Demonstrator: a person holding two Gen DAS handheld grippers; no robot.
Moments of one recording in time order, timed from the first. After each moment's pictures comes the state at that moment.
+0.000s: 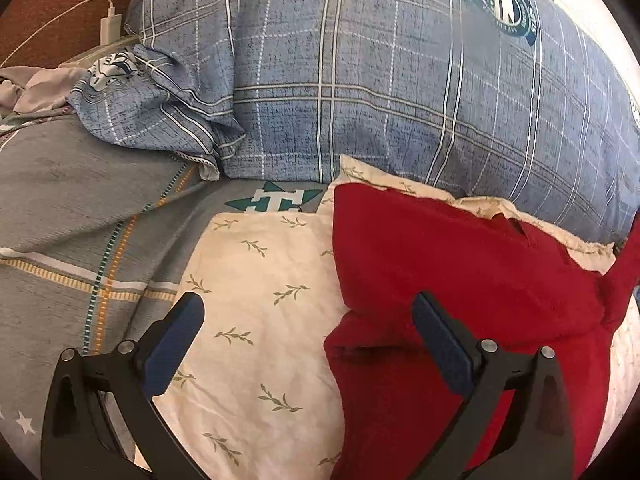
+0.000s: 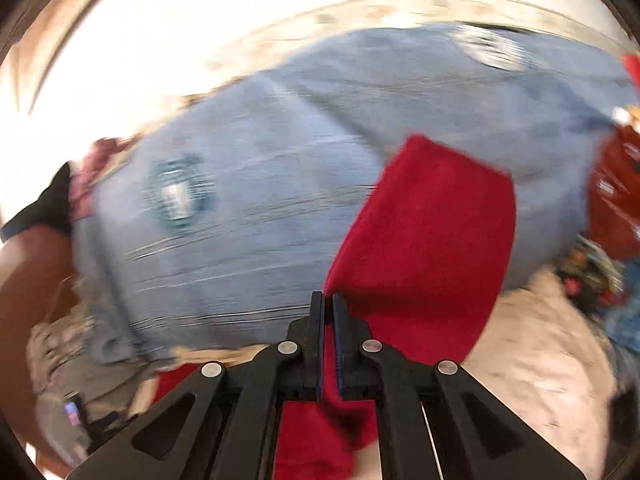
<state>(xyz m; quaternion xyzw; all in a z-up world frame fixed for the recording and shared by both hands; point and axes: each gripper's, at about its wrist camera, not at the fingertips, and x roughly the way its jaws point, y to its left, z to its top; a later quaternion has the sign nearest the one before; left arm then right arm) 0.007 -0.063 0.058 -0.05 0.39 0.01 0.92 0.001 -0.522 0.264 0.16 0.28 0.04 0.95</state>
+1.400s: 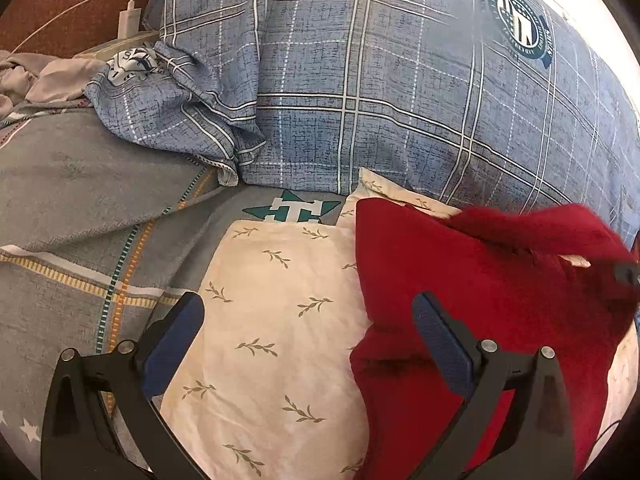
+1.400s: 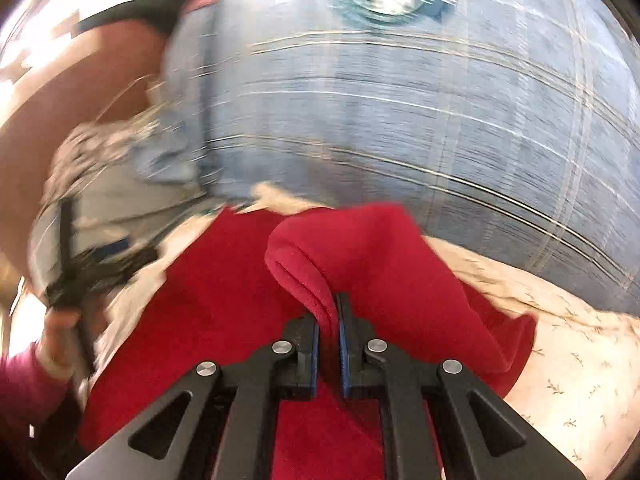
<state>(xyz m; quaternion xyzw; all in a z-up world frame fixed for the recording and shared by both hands) 0.010 -0.043 0.057 -0.07 0.38 0.02 0.92 0.008 -0.345 0.146 -0.04 0.40 0.25 0.88</state>
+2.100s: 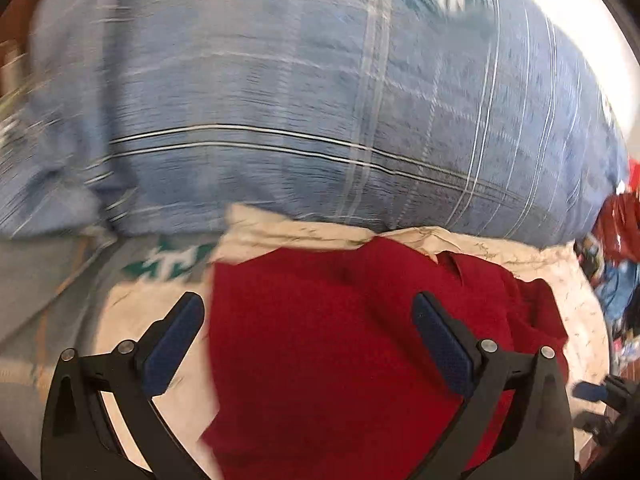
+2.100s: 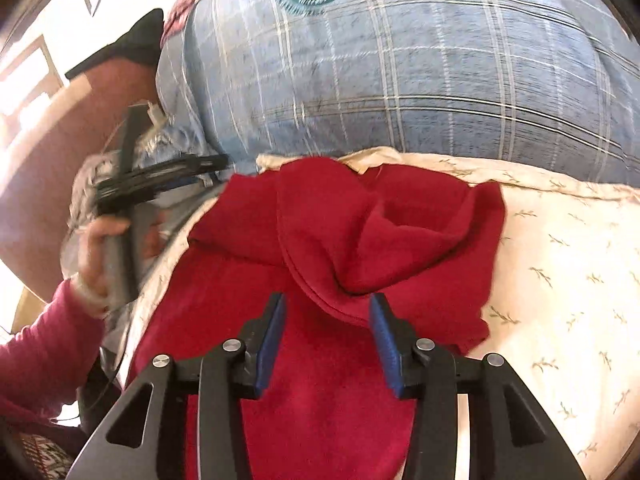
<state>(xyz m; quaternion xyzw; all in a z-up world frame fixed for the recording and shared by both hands) 0.096 -0.138 0.087 -0.04 0.43 -0.11 0.90 -0.054 -0.407 0.115 0.09 0.43 0.22 0.87</state>
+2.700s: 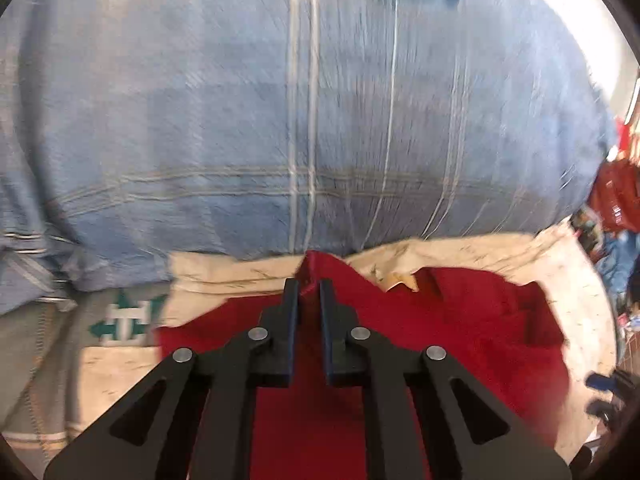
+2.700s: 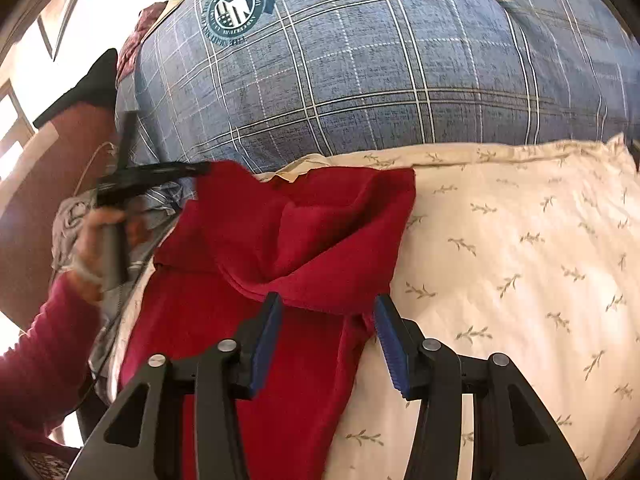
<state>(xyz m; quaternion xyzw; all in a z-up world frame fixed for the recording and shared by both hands) 0.106 -0.153 0.110 0.00 0.41 -0.15 0.90 -0.059 -0.461 0.106 0.13 0.43 0.15 0.88</state>
